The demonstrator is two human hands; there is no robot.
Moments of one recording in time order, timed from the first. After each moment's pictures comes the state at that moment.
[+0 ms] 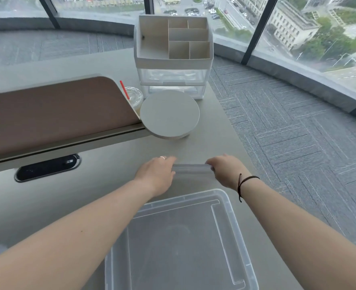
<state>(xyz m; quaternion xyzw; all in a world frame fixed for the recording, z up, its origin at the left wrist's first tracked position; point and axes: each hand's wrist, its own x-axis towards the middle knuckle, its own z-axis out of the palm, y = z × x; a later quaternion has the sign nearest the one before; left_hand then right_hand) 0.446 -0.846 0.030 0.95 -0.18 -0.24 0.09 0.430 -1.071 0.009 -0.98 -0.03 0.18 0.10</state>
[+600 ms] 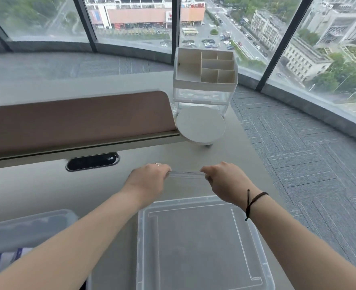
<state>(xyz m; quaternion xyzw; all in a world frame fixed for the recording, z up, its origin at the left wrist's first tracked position) 0.386 -0.728 0.083 0.97 -0.17 -0.10 0.14 0.376 -0.965 0.096 -0.98 -0.15 0.08 0.05</state>
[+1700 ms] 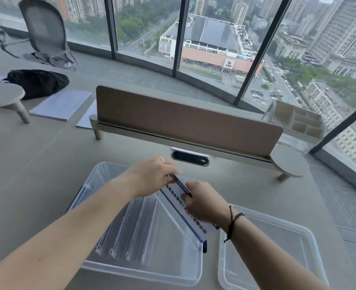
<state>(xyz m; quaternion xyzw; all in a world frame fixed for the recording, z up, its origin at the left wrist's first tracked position) 0.207 -0.391 0.183 0.97 -0.15 -0.02 0.21 0.211 -0.582 0.191 -0.94 -0.23 0.18 0.19</state>
